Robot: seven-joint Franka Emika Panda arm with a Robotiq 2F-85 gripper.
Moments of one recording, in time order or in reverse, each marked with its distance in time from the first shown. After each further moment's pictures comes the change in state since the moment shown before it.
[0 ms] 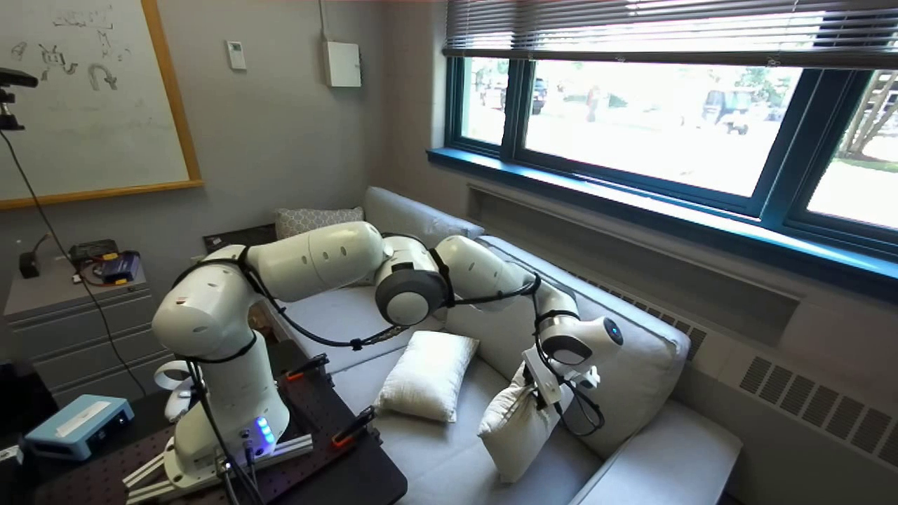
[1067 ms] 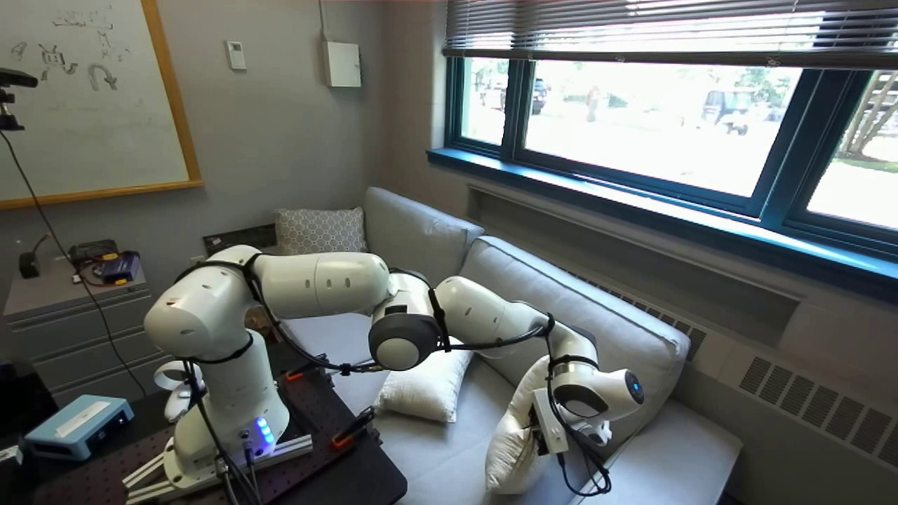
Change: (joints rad) arm -0.118 0.181 -0.037 0.221 0.002 -0.137 0.050
